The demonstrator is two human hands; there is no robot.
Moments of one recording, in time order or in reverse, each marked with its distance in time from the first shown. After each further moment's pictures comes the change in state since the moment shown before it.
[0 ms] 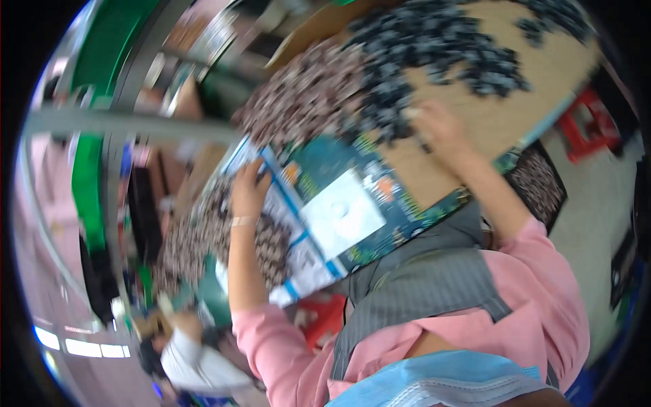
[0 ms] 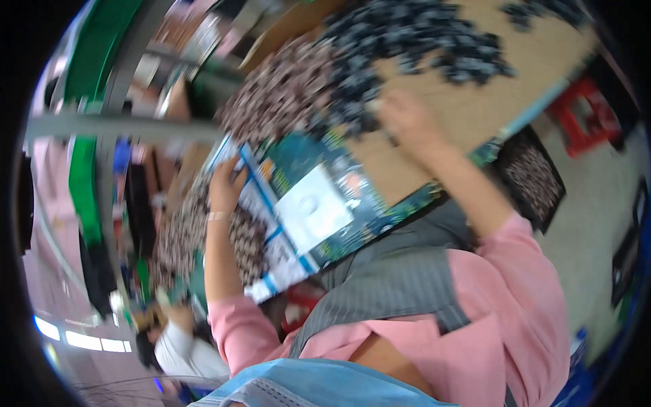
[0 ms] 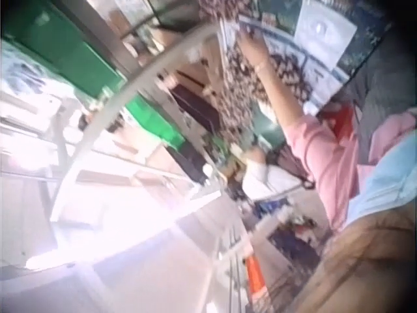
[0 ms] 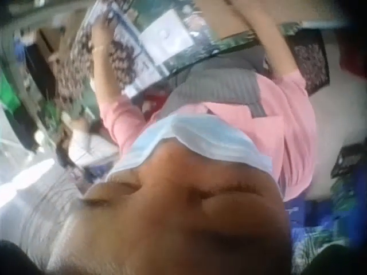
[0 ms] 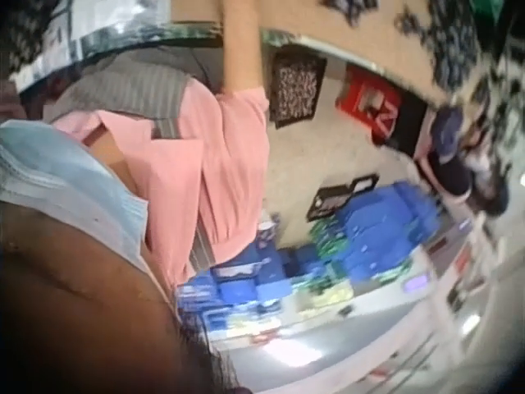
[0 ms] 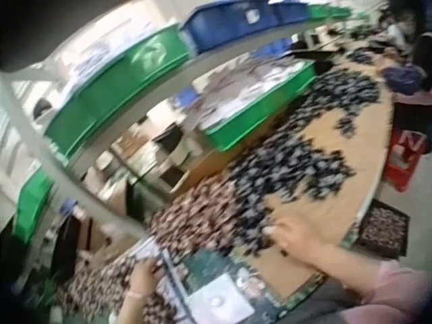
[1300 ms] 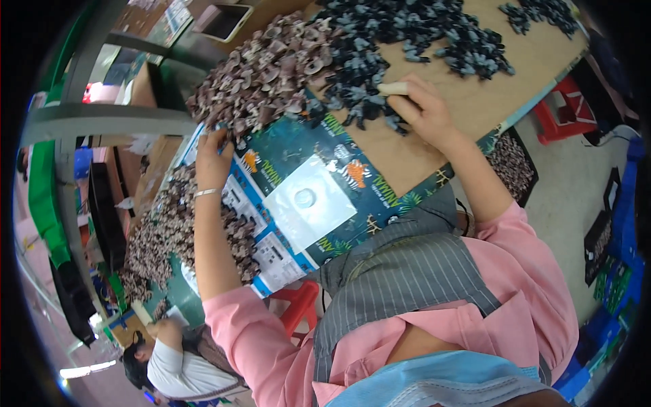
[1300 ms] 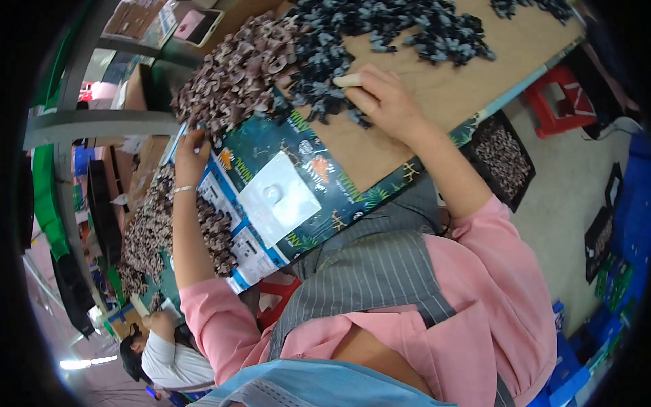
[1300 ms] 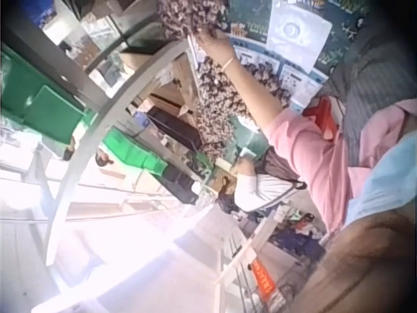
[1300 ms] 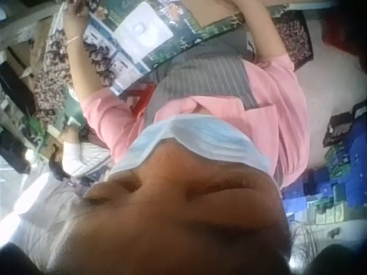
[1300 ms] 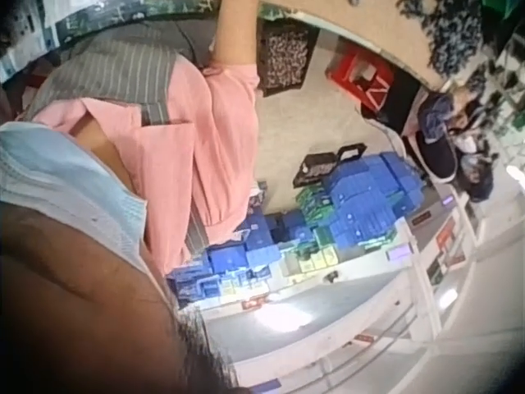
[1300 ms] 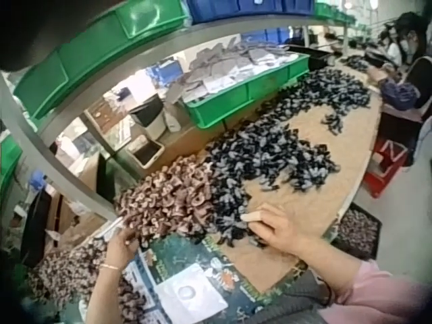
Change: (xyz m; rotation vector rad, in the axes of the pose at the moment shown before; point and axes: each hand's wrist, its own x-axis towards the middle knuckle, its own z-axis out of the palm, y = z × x) left_hand 0.024 -0.026 0.032 -0.047 0.020 -0.030; right_hand 0.006 0.000 0.000 0.246 -0.100 0.125
